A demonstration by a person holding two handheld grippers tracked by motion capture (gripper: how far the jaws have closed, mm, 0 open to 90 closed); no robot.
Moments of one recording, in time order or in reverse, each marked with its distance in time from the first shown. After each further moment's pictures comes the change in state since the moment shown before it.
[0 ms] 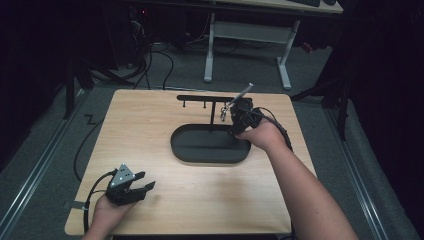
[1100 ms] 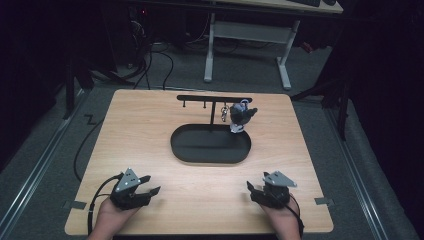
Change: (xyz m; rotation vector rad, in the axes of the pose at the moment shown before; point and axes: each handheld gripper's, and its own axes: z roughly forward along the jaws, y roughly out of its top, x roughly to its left) left arm -0.020 0.000 0.003 0.000 -0.051 0.042; right arm 0.053 -0.236 0.058 -0.491 -0.128 0.183
